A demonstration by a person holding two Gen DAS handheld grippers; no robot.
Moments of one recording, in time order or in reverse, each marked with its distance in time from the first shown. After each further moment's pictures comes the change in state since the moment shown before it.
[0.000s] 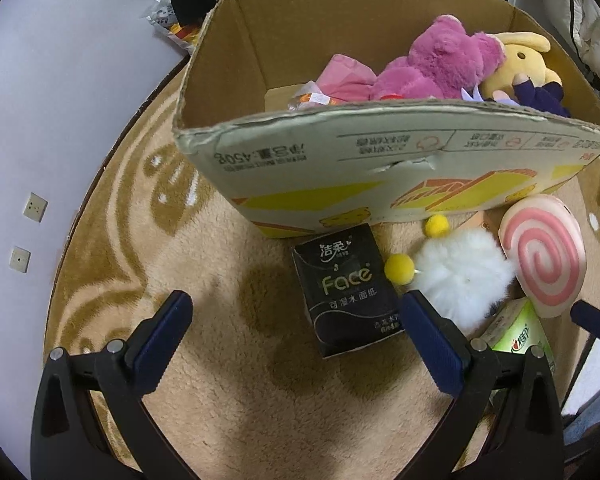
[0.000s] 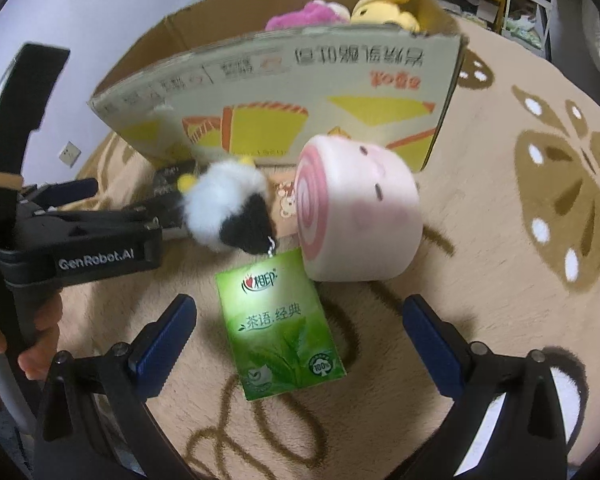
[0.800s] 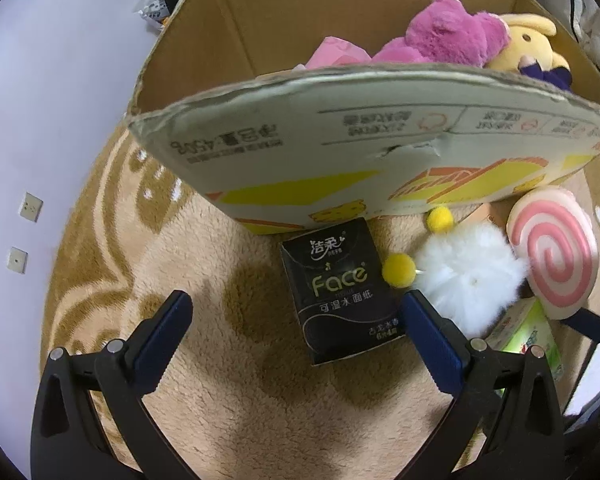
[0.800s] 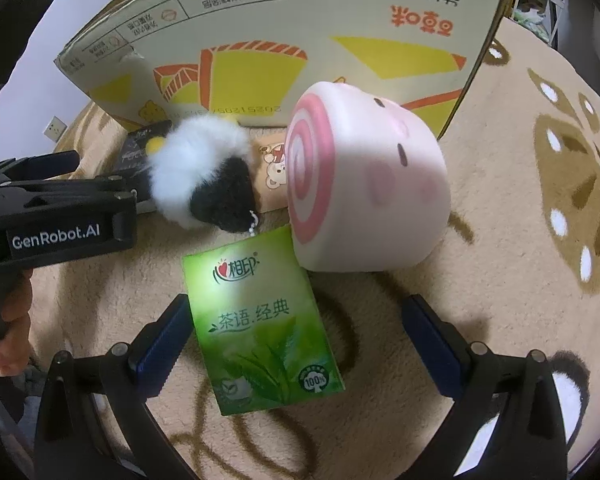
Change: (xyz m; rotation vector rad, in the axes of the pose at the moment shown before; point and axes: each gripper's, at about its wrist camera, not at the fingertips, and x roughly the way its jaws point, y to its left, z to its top) left arm 0.037 0.002 0.008 0.026 0.033 0.011; right arm 0.047 0.005 0.008 -0.029 0.086 -0.040
